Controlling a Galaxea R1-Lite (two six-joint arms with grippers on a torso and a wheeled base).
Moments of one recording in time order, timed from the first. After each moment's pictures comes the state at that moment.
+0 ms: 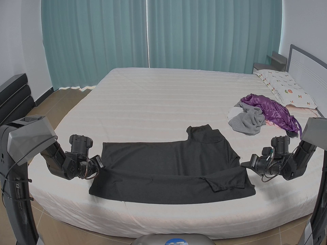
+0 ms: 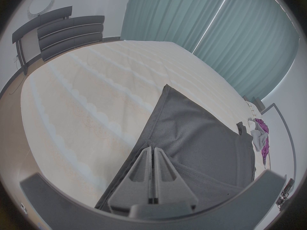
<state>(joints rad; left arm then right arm) -0.10 2.29 -0.90 -0.59 0.08 -0.62 -0.01 2.26 -0.70 -0.87 0.43 0.51</state>
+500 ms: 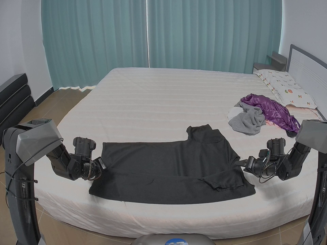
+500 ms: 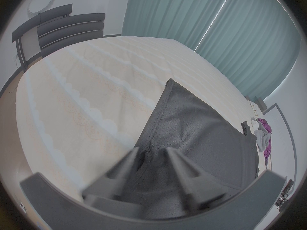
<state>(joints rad) -0.10 2.37 -0.95 -0.59 0.08 -0.63 -0.01 2.35 -0.76 -0.85 0.41 0.51</state>
